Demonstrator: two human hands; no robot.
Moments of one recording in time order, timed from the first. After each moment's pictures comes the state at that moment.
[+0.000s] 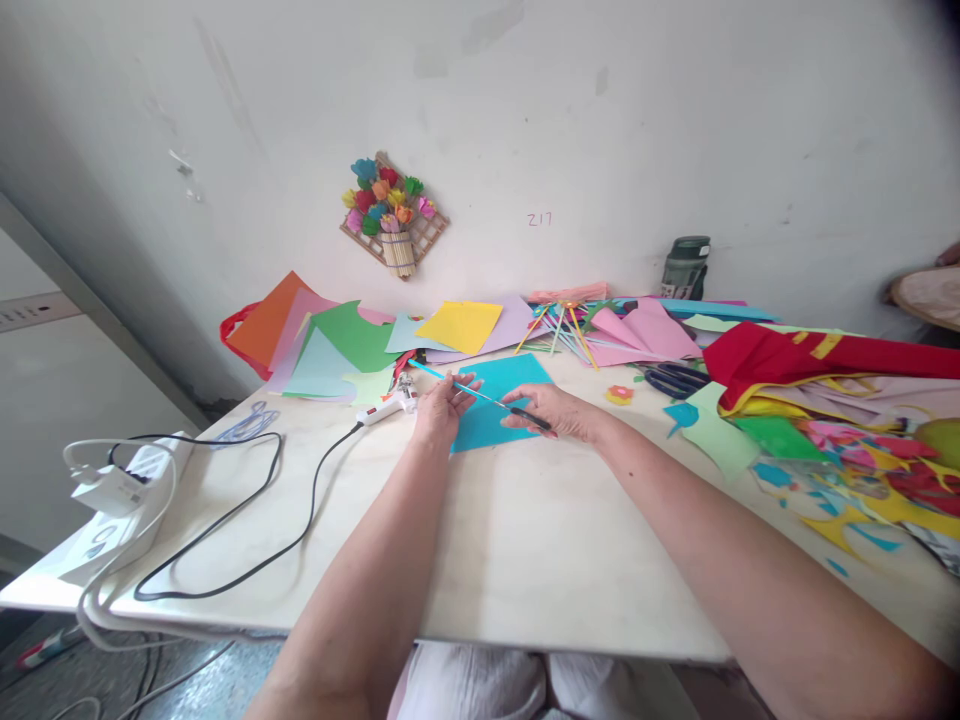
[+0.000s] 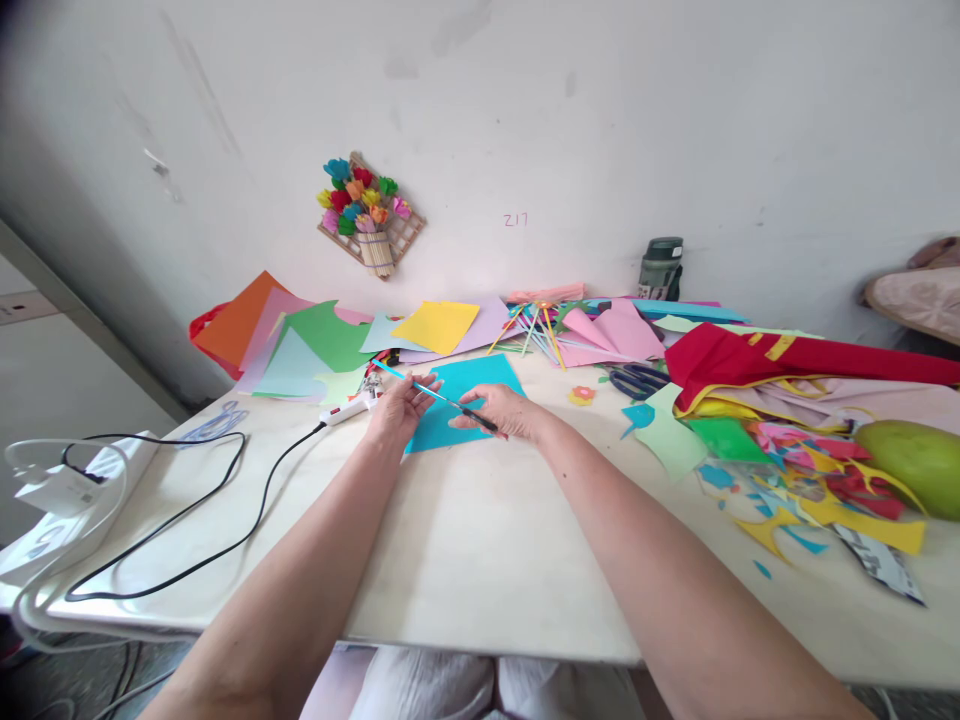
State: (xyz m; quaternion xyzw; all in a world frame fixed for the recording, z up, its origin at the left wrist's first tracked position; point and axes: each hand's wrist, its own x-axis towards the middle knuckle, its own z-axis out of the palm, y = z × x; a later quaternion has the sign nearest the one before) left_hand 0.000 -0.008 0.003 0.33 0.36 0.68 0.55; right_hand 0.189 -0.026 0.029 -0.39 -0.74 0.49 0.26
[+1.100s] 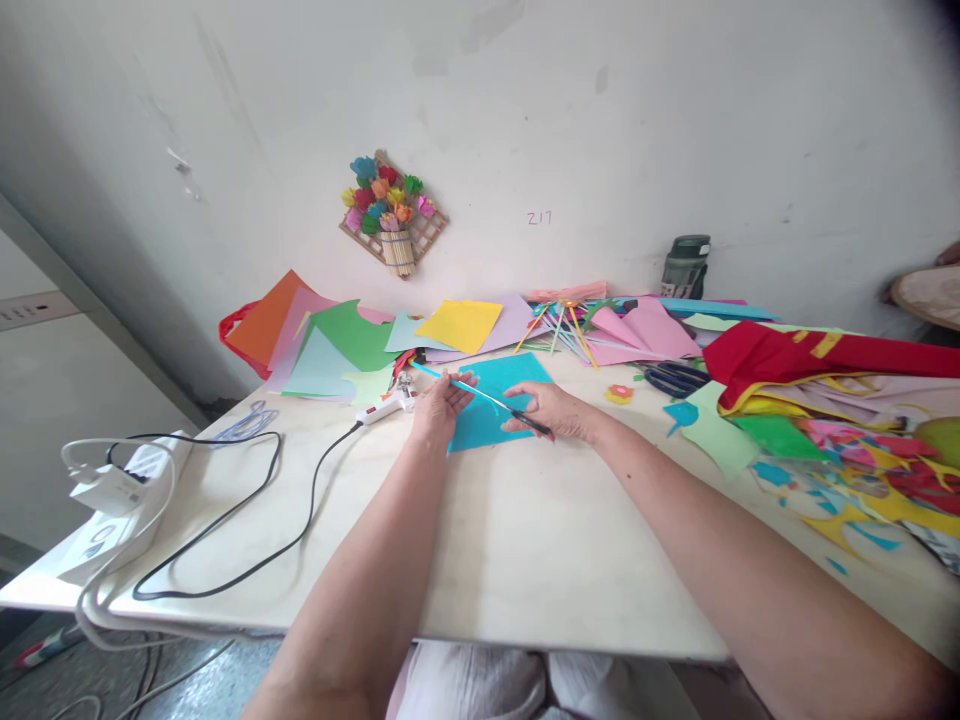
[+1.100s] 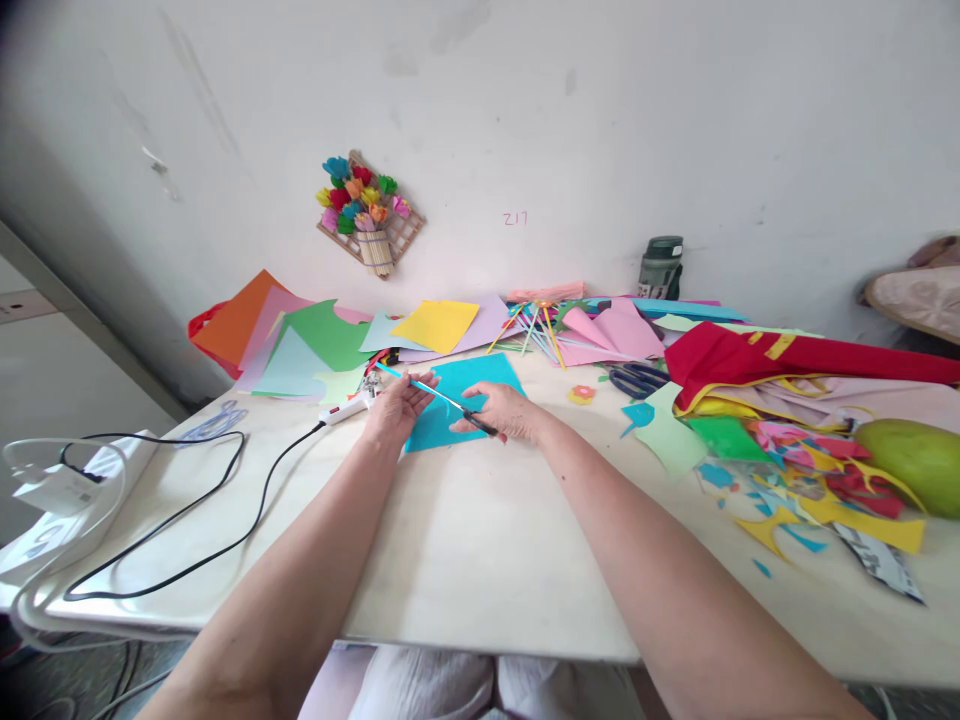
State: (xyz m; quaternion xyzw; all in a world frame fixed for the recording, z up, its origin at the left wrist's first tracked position) left_hand -0.002 -0.007 0.003 0.33 0.35 0.68 0.55; right_hand 0.192 -0.024 0.023 -0.41 -0.75 0.45 0.26
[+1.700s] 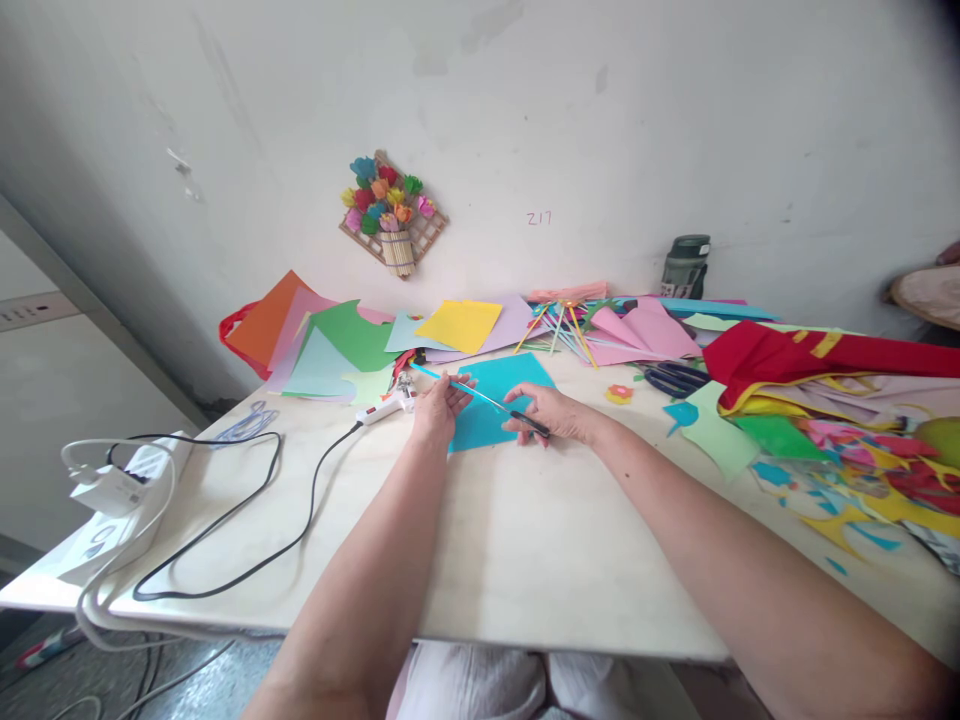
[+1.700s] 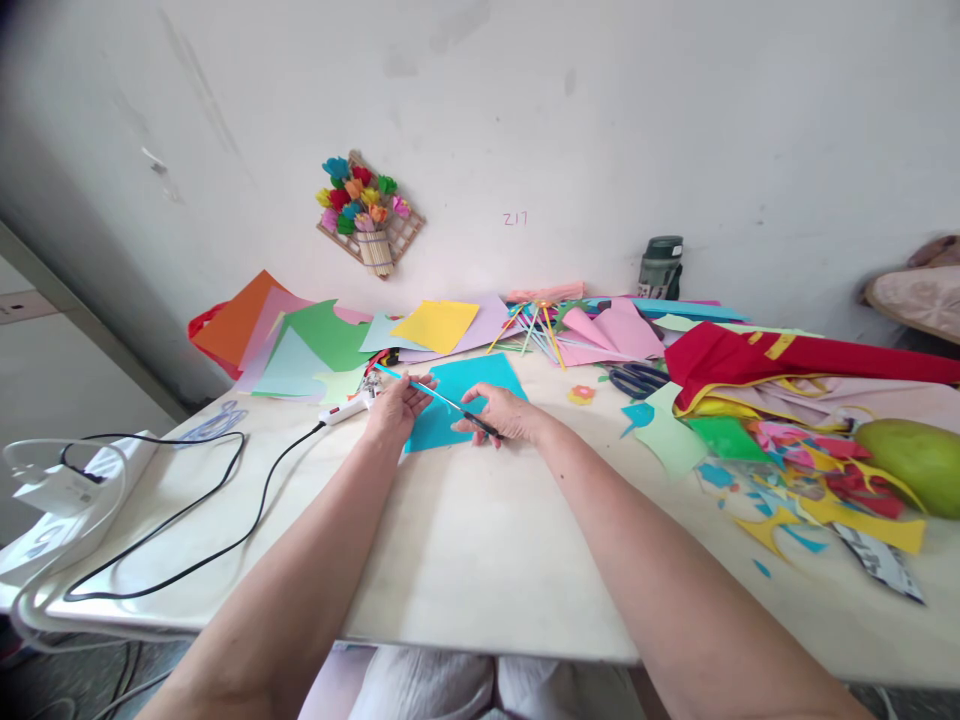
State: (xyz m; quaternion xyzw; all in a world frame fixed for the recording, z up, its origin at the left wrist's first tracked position) left_hand 0.000 -0.010 0.006 0.32 0.38 0.69 0.53; right_hand 0.189 -0.020 0.016 -0.37 -0.73 0.52 0.25
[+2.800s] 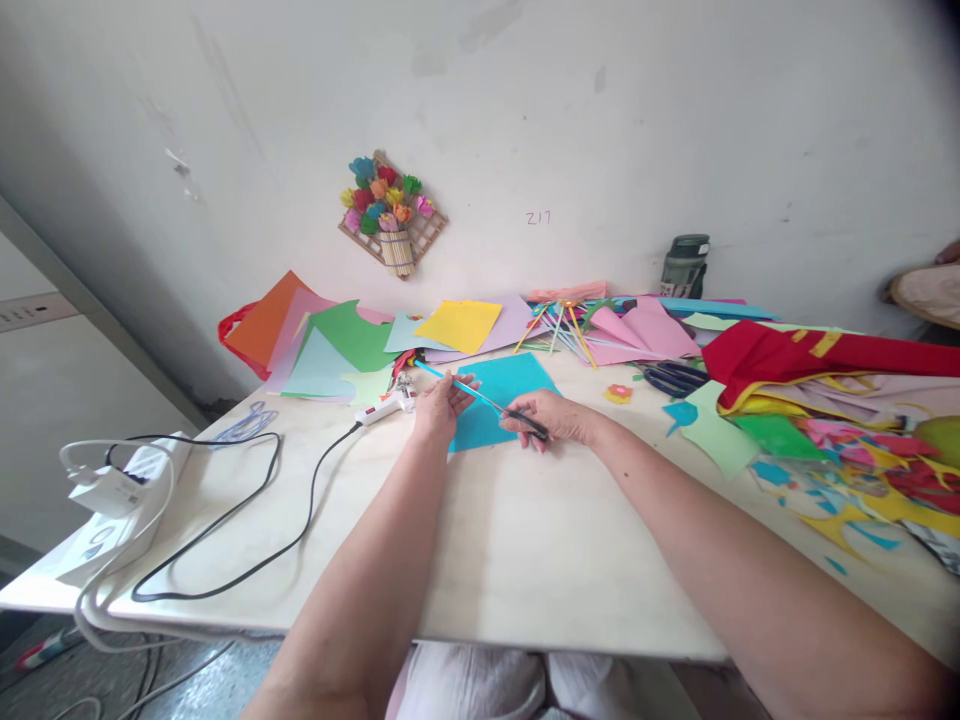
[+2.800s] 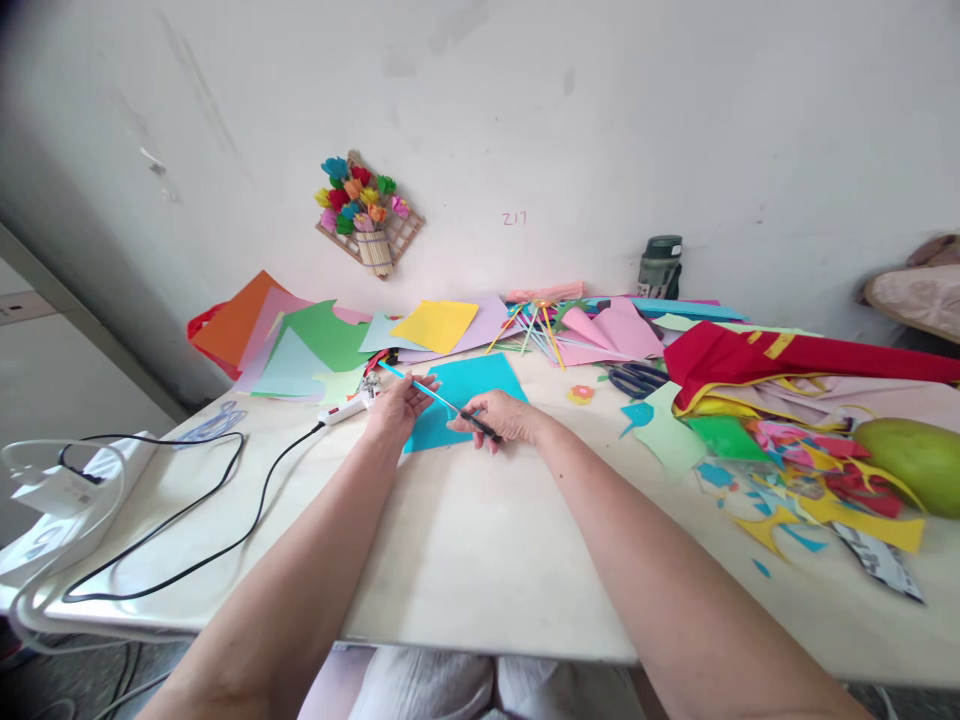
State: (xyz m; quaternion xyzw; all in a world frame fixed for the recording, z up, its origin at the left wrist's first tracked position) left_hand 0.004 -0.014 0.010 0.34 0.38 0.67 0.53; right_hand 0.189 -0.020 0.017 -0.37 -0.75 0.51 0.21
